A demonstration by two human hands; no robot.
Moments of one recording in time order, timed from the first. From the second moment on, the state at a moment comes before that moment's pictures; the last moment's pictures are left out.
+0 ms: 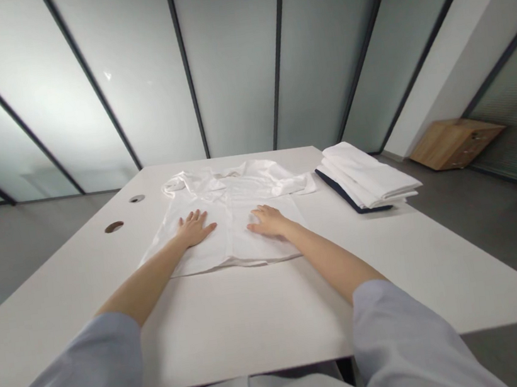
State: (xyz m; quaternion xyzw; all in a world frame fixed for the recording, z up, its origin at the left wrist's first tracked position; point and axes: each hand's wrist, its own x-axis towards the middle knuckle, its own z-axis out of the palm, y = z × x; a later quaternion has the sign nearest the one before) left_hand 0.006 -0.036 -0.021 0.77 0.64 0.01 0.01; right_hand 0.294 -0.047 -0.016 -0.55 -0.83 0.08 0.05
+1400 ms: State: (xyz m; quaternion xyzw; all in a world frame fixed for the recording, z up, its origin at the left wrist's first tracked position) left_hand 0.053 -0.067 -0.013 0.82 0.57 0.07 -0.02; right_hand 0.273 -0.057 -0.026 -0.52 -0.85 0.05 0.13
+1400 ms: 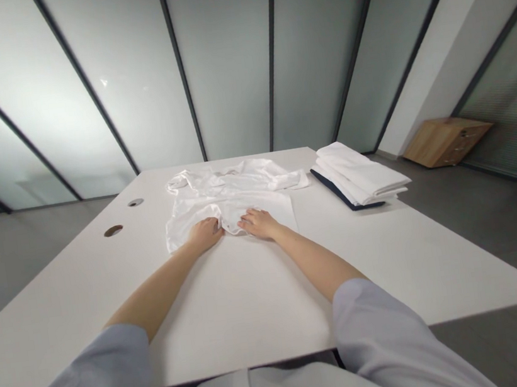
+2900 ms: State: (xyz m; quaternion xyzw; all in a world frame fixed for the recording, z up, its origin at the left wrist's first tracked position) left_hand 0.030 -0.077 0.054 0.85 0.52 -0.06 0.01; right_hand 0.293 -0.063 -0.011 -0.49 -0.81 0.09 0.31
